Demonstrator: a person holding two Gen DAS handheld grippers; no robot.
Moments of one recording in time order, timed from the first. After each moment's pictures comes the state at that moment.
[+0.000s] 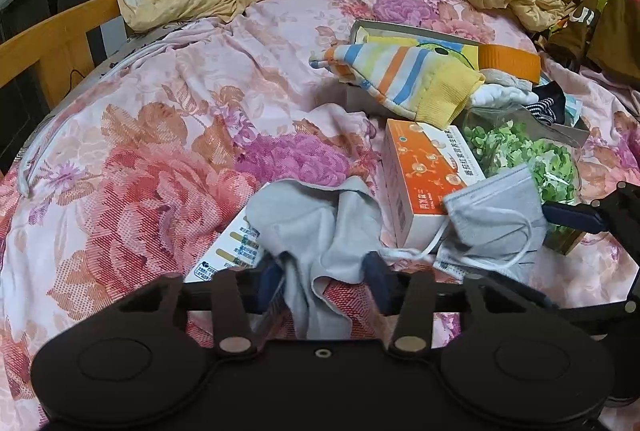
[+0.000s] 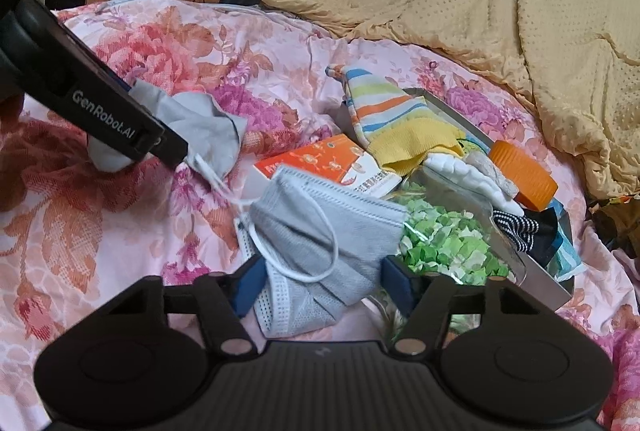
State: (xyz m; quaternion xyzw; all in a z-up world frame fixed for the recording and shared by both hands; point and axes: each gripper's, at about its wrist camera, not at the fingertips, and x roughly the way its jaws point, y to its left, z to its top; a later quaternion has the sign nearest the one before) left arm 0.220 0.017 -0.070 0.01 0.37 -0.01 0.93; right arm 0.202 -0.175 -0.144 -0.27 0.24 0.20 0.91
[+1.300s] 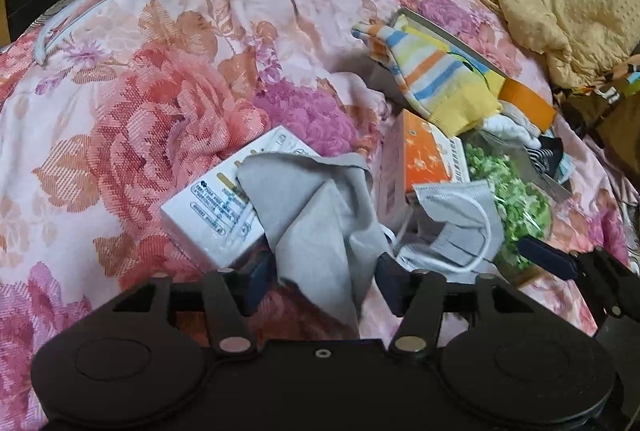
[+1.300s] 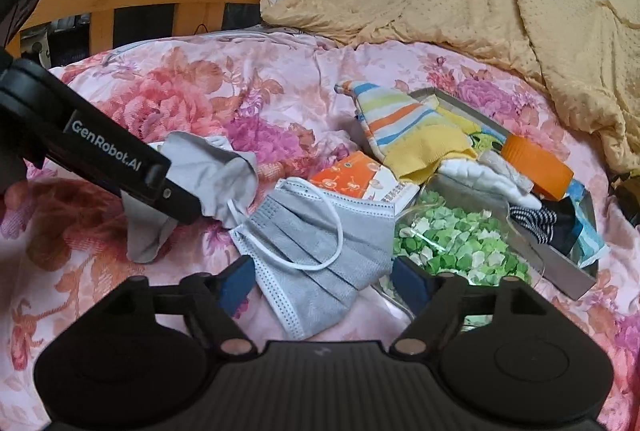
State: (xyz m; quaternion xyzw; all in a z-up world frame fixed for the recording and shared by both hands) left arm 0.214 0.044 -0.074 -0.17 0.42 0.01 0.89; right arm 0.203 -0.179 -0.123 -0.20 0.27 0.24 0.91
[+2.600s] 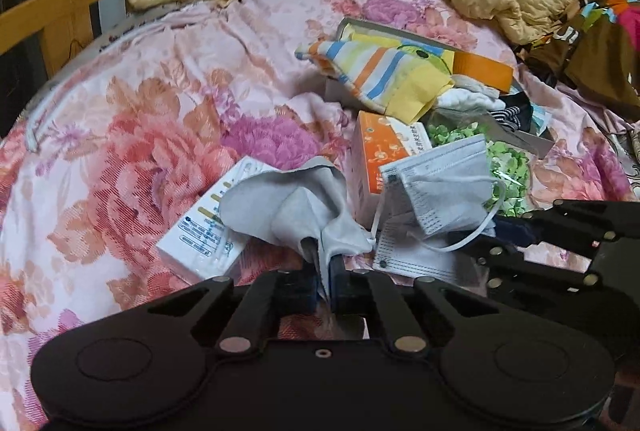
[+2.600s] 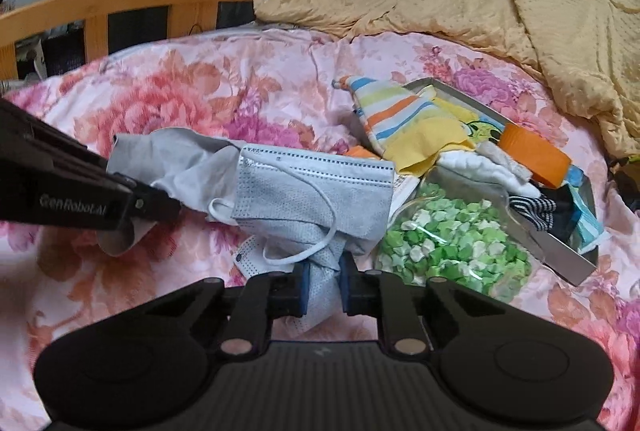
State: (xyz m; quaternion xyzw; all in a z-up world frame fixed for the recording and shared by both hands) left arm 0.185 0.012 -0.055 -0.04 0.38 -0.03 0.92; right arm 0.197 -0.179 -0.111 -0.18 0.28 0.23 0.91
